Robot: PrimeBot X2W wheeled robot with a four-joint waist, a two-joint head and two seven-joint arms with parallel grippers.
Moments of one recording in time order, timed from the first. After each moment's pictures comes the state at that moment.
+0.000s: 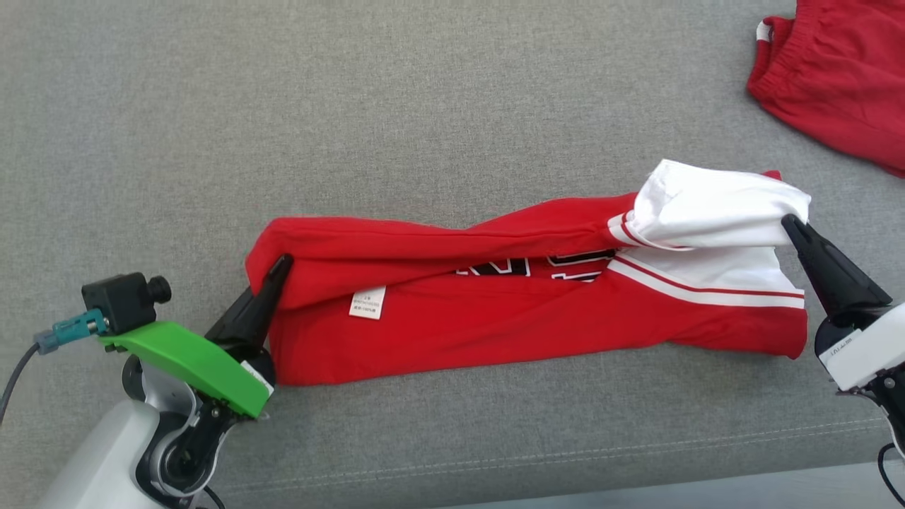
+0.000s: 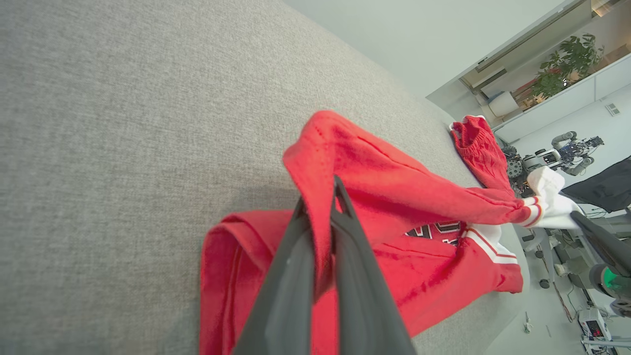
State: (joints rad) left arm -0.31 0.38 -0.52 0.11 -1.19 -0.12 -0.03; right arm 0.01 -0.49 0.13 -0.25 0.93 -0.05 0.19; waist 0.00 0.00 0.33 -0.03
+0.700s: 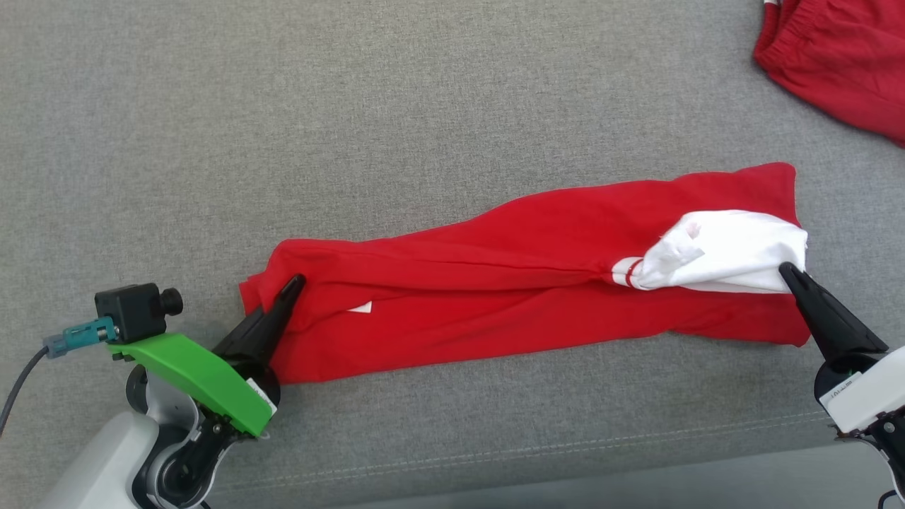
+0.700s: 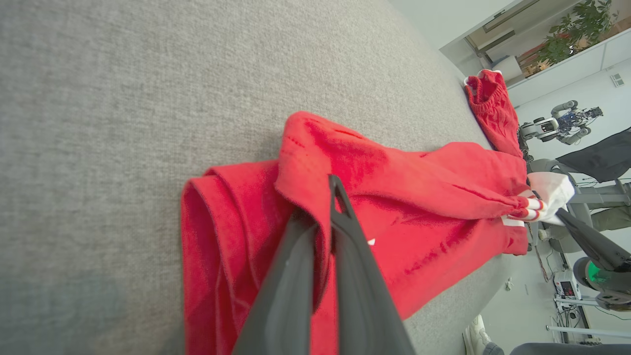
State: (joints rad) left arm -0.27 0.42 -0.56 0.04 -1.21 -0.11 0.01; right arm 0.15 -0.48 0.11 -0.31 0.97 -0.07 0.18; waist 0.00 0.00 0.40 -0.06
